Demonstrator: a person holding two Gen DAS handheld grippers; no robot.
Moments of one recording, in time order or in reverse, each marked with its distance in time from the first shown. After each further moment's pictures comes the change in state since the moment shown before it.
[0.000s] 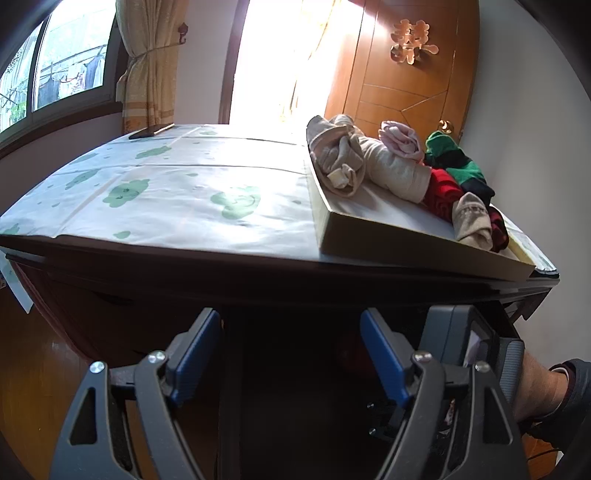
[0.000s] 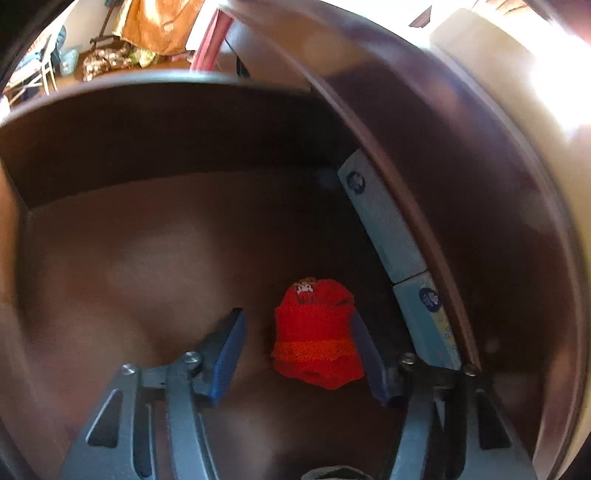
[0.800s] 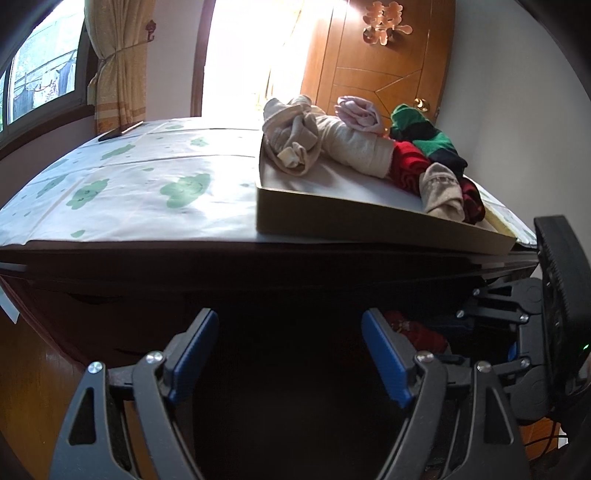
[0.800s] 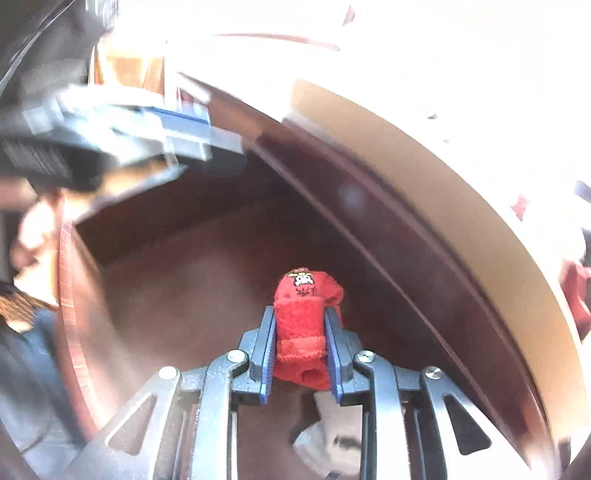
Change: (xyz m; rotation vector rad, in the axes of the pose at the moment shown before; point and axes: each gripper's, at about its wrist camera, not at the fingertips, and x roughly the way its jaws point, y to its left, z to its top) left arm 0.007 -0.036 -0.007 0.081 0.058 -0.057; right arm -0.087 -0.057 -0.038 0.337 -0.126 0.176
